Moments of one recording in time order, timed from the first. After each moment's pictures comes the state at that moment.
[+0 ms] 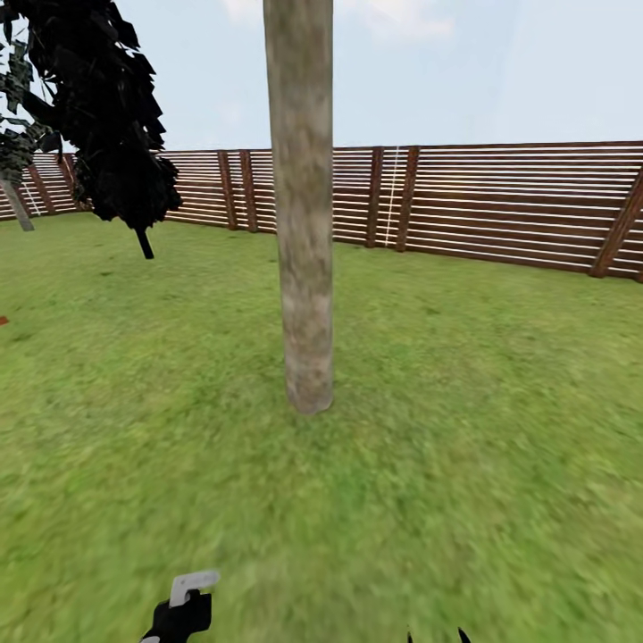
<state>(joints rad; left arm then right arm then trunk) -0.36 -0.02 0.33 -0.37 -0.17 -0.13 -0.05 -0.28 0.04 -0.46 -0.03 0.65 -0.87 -0.17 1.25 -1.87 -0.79</state>
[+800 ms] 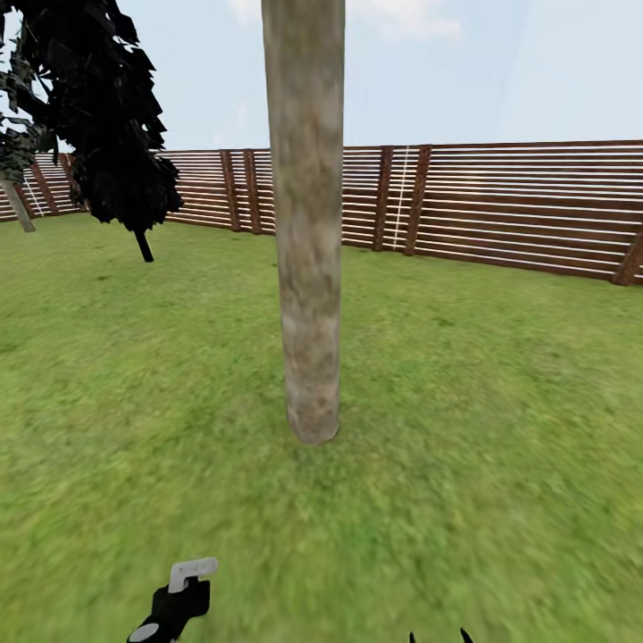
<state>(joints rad) -0.37 -0.01 0.33 -0.41 -0.18 -0.13 -0.05 -0.28 0.04 -0.47 -0.03 0.64 -0.87 -0.17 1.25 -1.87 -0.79</state>
